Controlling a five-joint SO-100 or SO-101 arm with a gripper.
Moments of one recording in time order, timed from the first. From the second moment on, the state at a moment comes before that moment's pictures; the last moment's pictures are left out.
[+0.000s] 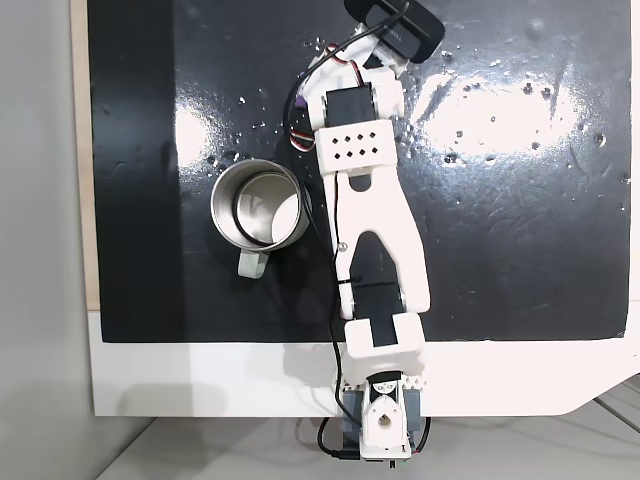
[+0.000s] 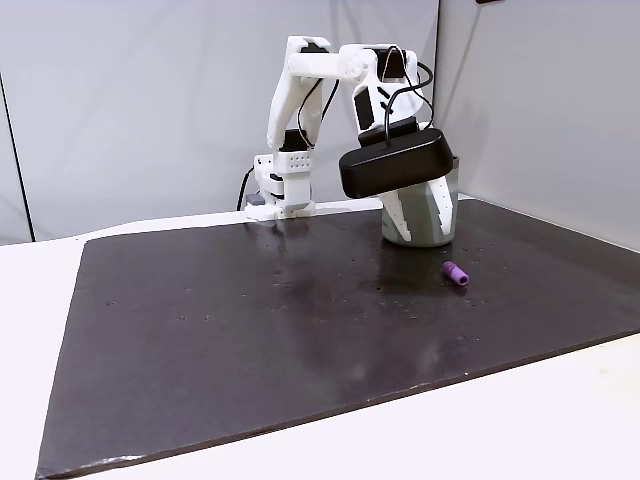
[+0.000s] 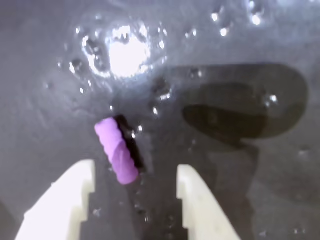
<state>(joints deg) -10.6 63.0 63.5 63.5 -44.8</state>
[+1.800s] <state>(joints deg) -13.1 76.6 66.3 68.8 -43.9</state>
